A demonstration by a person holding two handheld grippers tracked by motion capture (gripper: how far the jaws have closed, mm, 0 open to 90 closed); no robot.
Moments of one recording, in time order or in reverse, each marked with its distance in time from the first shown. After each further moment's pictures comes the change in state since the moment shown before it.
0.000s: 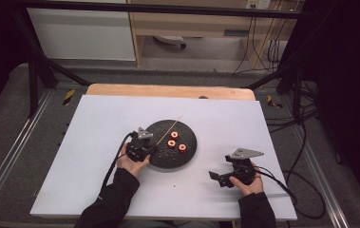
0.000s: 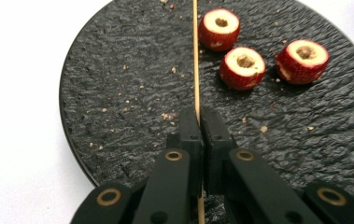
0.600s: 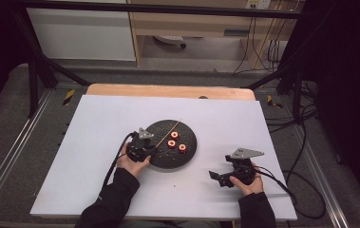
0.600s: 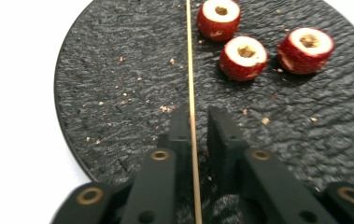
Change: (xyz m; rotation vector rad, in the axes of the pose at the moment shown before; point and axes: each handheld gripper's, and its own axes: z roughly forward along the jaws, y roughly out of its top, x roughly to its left) left arm 0.001 0.000 -0.006 0.011 -0.021 0.034; right arm 0.000 0.000 0.000 -0.008 -0.002 0.002
